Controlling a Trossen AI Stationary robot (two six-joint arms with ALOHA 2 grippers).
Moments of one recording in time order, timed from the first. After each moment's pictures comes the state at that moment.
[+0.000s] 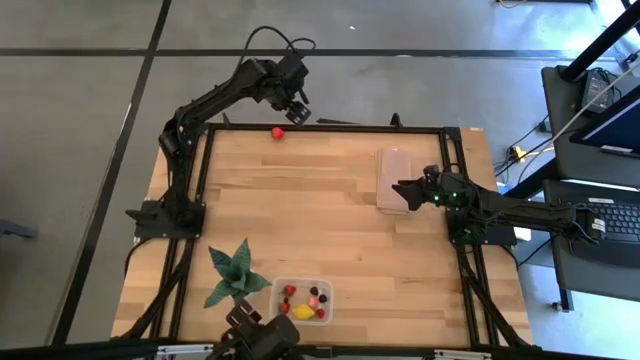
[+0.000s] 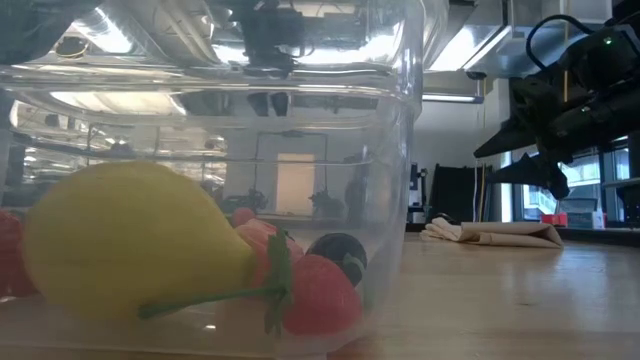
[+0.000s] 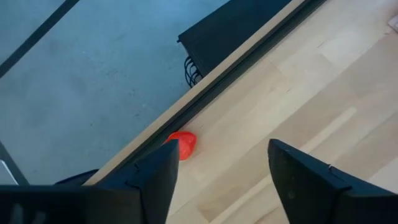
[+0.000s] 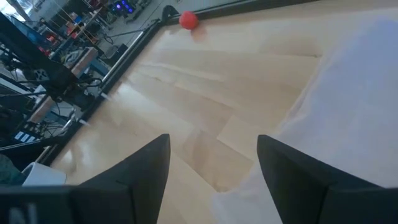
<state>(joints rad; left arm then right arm) 0.68 1.93 2.05 -1.25 -0.18 -0.15 -0.32 0.44 0.04 0.06 0.11 0.76</state>
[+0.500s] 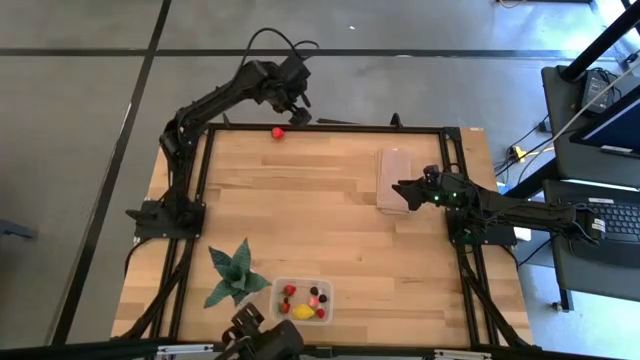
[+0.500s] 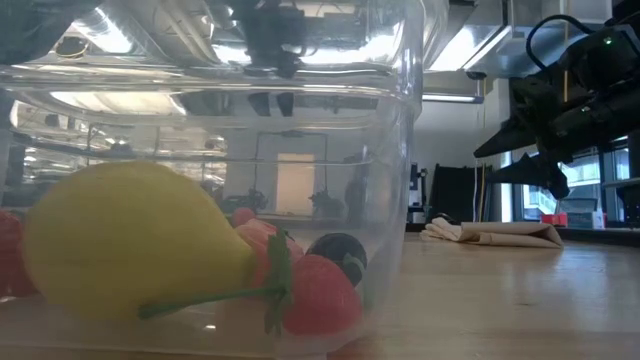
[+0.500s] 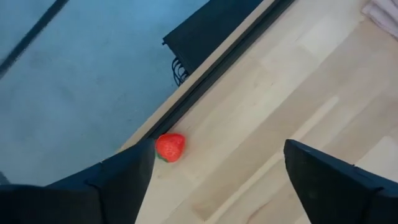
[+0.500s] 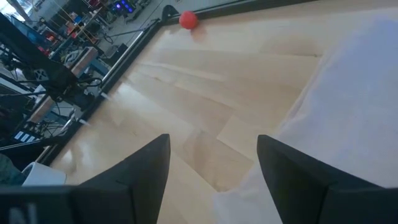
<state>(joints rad) 0.67 1.93 2.05 -1.25 -0.15 -0.08 -0.32 0.44 0.04 0.06 0.11 0.76</state>
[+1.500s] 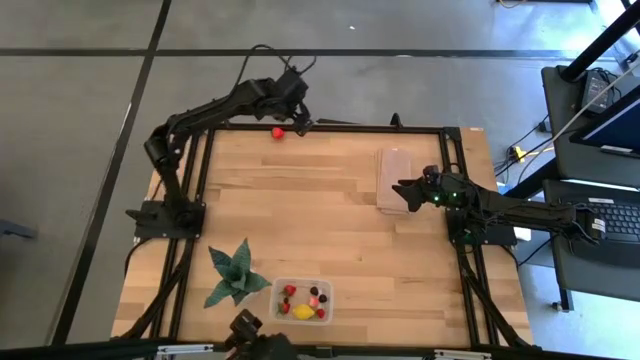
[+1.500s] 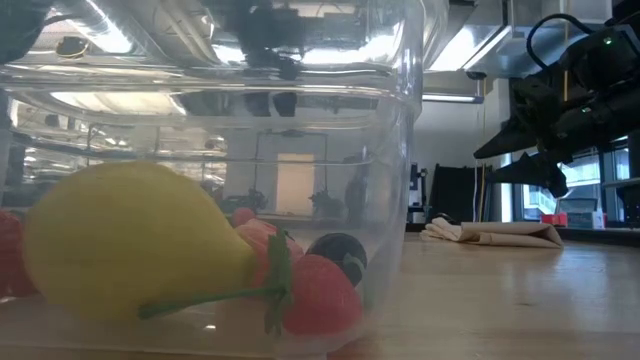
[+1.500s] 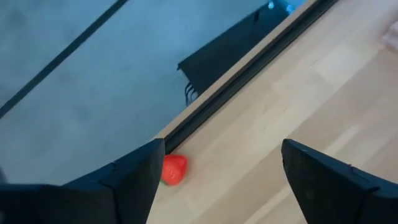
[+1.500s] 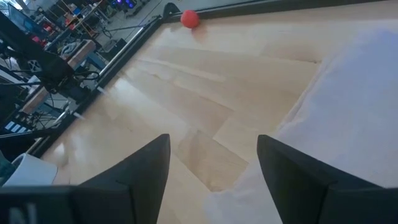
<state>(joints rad) 0.63 1.81 1.74 -0.93 -0.25 -0.14 -0.32 0.44 0.04 0.06 0.11 0.70</state>
